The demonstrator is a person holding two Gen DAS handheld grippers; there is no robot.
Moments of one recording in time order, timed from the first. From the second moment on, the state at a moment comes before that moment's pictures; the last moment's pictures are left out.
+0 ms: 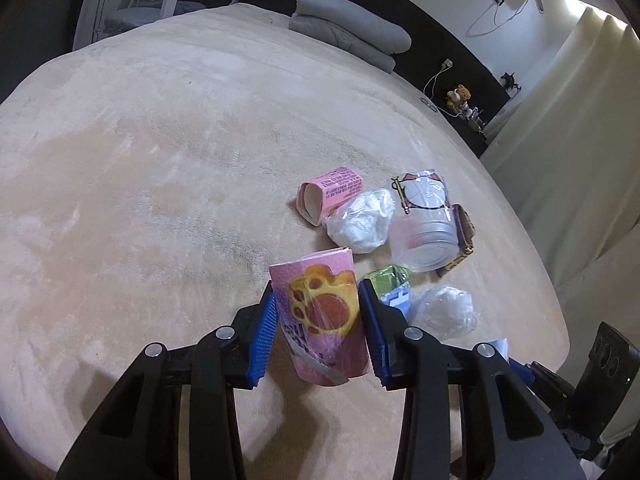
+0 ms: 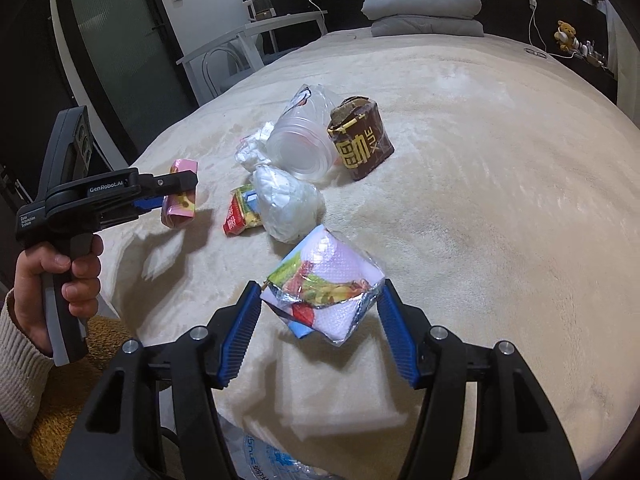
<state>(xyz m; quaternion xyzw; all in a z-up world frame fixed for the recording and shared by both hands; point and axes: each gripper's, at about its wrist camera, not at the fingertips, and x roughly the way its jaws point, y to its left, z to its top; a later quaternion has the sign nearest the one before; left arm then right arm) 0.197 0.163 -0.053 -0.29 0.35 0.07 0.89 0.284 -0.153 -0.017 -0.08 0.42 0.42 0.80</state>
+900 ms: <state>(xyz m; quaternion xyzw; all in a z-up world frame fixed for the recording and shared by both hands) 0.099 0.080 -0.033 -0.26 0.27 0.00 0.93 0.200 -0.214 0.004 -0.04 0.39 0.41 0.82</state>
